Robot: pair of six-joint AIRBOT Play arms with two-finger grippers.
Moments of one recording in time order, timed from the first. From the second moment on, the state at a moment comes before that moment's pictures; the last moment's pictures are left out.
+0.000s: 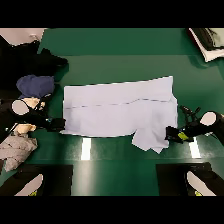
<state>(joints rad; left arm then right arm) -0.03 -0.98 0.67 1.22 -1.19 -1.49 -0.07 -0.95 0.47 -1.27 1.20 1.68</state>
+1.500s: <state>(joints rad) -0.17 -0.66 0.69 1.37 -0.93 -1.65 -0.07 -0.87 0.94 -1.41 1.27 1.68</state>
